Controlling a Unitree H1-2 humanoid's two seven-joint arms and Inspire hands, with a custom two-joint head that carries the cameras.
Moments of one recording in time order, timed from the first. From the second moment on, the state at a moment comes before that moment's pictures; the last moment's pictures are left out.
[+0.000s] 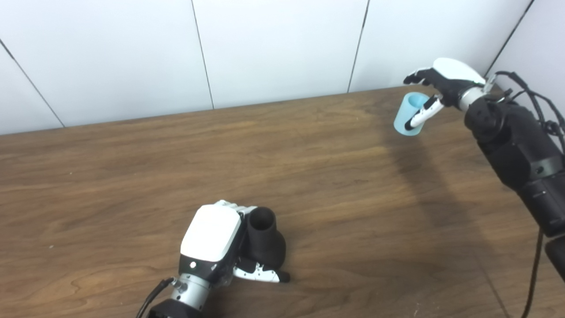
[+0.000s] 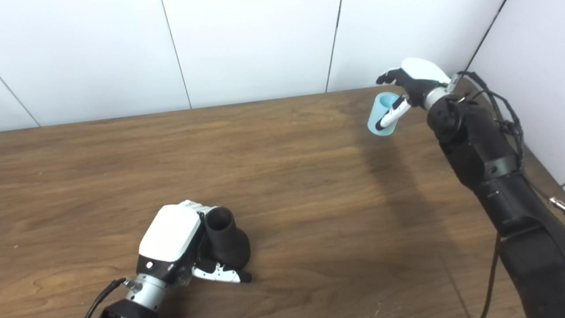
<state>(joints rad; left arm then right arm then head) -0.03 0.17 -0.47 -0.27 1.21 0.02 -0.12 -0.56 -0.72 0.16 0.33 -0.68 0.23 0.29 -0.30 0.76</state>
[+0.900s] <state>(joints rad) -0.03 0.18 -0.47 -0.27 1.21 0.02 -0.12 -0.56 -0.74 0.17 0.36 -0.64 0.22 0.30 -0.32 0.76</state>
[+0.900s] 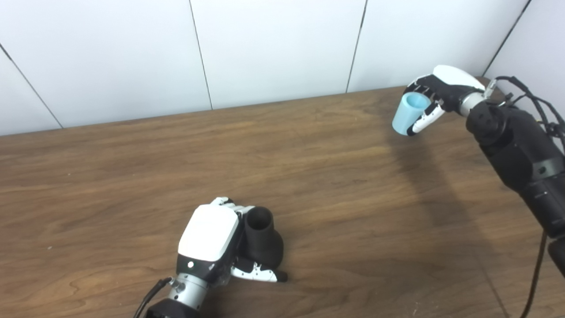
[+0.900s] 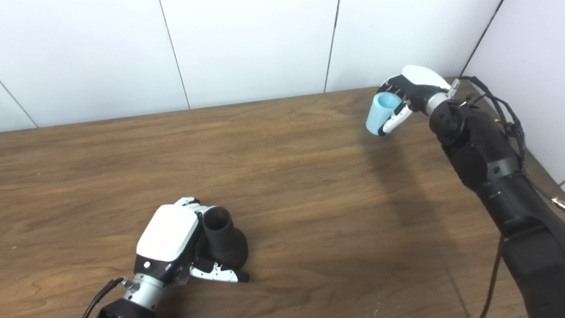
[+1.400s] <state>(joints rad) -0.03 0.18 -0.47 -0.27 1.21 0.02 -0.12 -0.56 -0.74 0.19 0.35 -0.66 0.20 0.27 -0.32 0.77</state>
